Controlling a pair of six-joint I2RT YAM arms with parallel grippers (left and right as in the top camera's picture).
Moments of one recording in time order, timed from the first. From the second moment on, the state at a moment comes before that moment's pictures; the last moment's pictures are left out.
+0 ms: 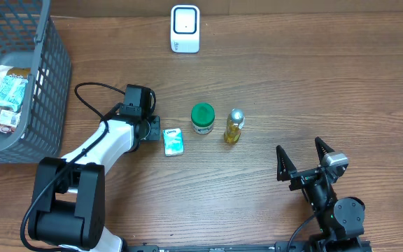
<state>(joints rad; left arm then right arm) -0.19 1.74 0.93 -0.41 -0.06 -0.19 0.16 0.01 0.02 -0.03 -0.09 0.17</state>
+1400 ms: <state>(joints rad) -0.19 1.80 0.94 -0.32 0.17 0.28 0.16 0.01 0.02 -0.03 -0.09 0.17</state>
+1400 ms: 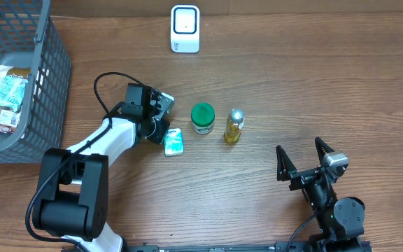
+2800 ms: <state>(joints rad) -0.20 1.81 0.99 -0.53 0.29 0.26 0.16 0.01 0.02 -0.03 -0.09 0.17</state>
